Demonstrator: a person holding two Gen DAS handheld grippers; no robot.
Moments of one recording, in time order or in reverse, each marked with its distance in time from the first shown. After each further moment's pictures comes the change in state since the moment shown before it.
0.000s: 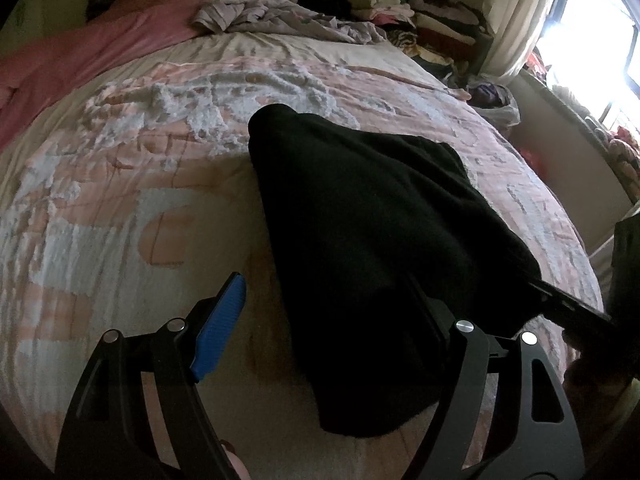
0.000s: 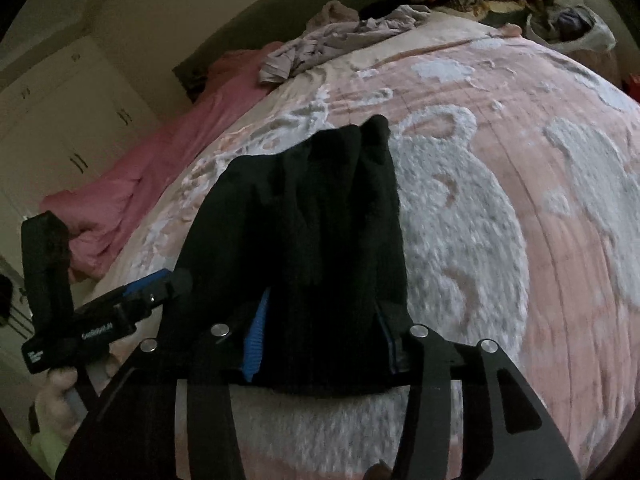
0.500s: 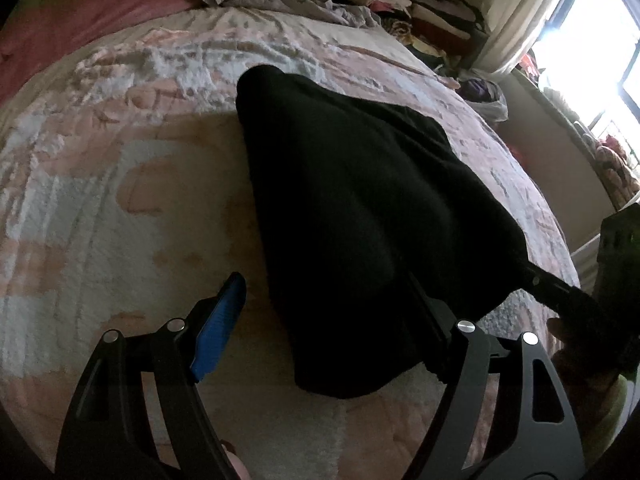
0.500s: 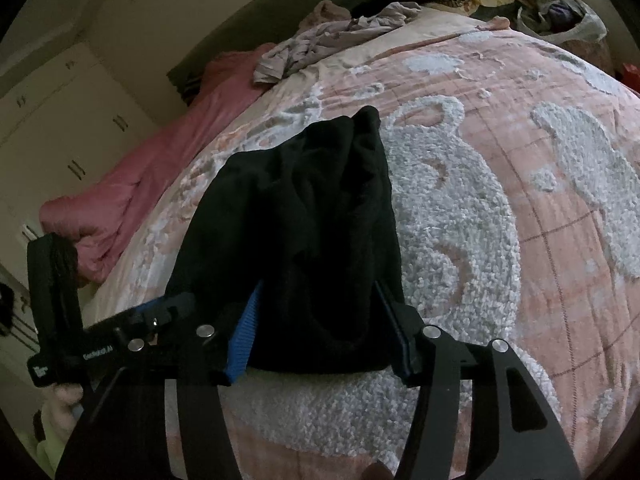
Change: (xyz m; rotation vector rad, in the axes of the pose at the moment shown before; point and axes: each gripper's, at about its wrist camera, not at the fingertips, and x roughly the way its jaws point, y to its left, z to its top) left arm 0.007 0.000 -0.022 -0.053 0.067 -0.081; right arm 0.000 -0.002 -0.006 0.024 -0.005 -0.001
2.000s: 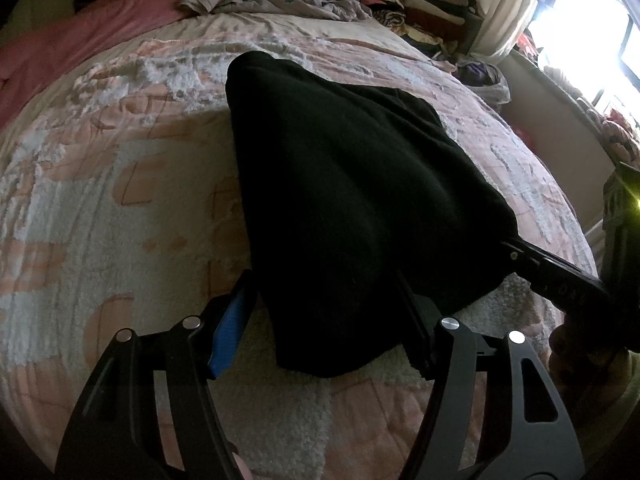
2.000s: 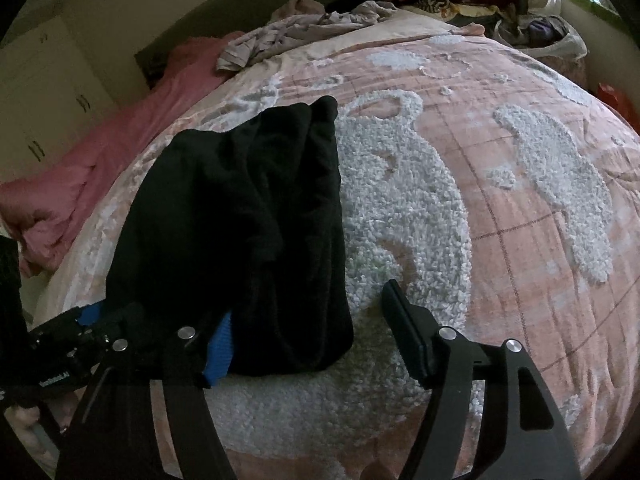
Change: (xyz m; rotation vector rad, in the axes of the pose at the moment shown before) left arm 0.002 -0.022 -0.013 0.068 -0.002 0.061; right arm 0.009 -0.009 -0.005 -0.047 0.016 -0.184
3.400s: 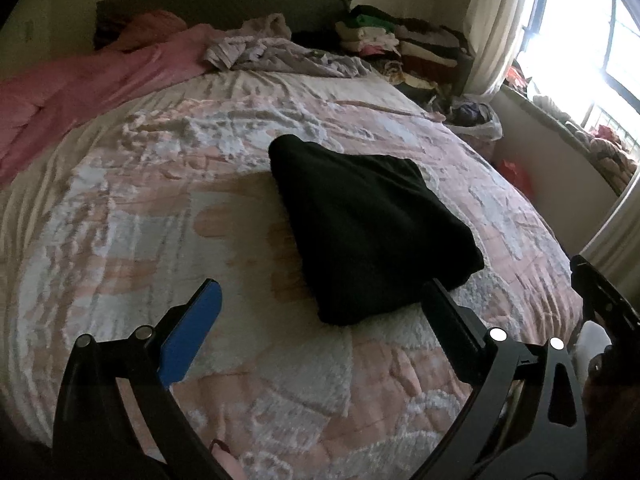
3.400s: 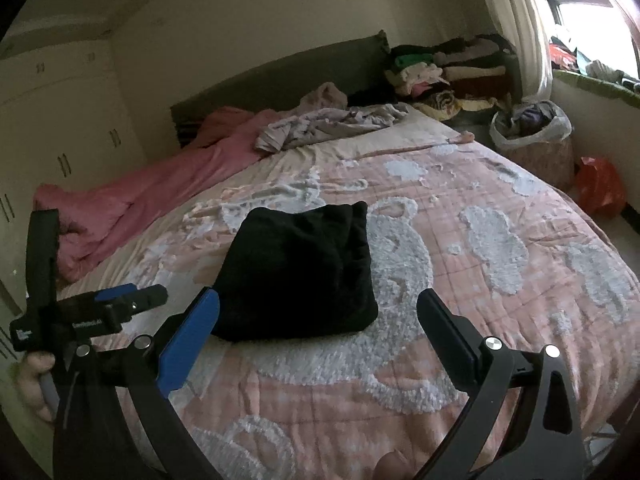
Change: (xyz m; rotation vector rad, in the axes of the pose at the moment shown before) left arm -0.109 0.014 -0.018 0.023 -0.184 0.033; right arm -0.149 0.052 -0.048 -0.120 -0.323 -0.007
